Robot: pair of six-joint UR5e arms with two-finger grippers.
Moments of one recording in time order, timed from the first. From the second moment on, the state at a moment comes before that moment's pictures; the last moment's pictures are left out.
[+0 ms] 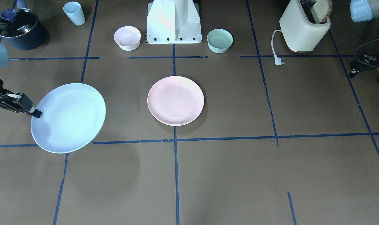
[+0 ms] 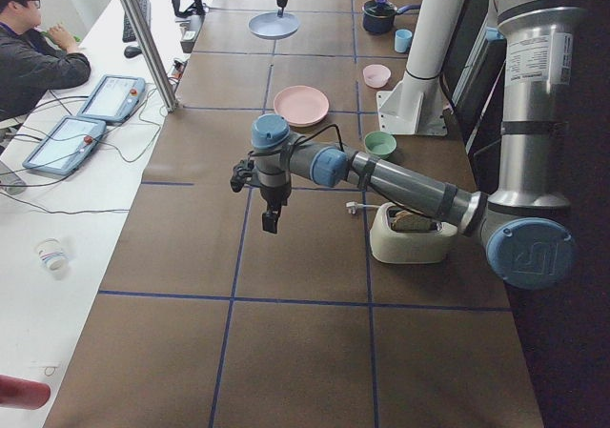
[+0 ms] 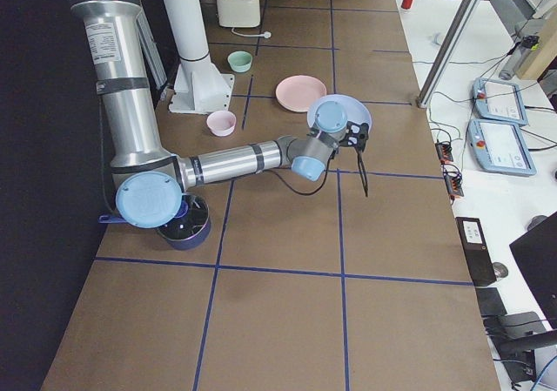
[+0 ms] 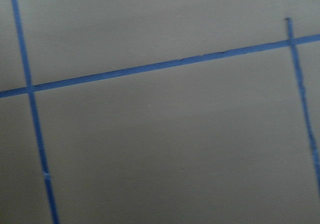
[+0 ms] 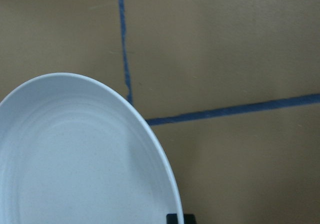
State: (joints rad) left arm -1.30 -1.52 -1.89 -1.57 -2.28 -0.16; right arm 1.10 -1.35 1.60 -0.71 2.43 1.33
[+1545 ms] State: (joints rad) left arm -1.34 -1.52 -1.80 -1.58 -2.29 -0.08; right arm 0.52 -1.10 1.83 -1.23 1.81 1.52
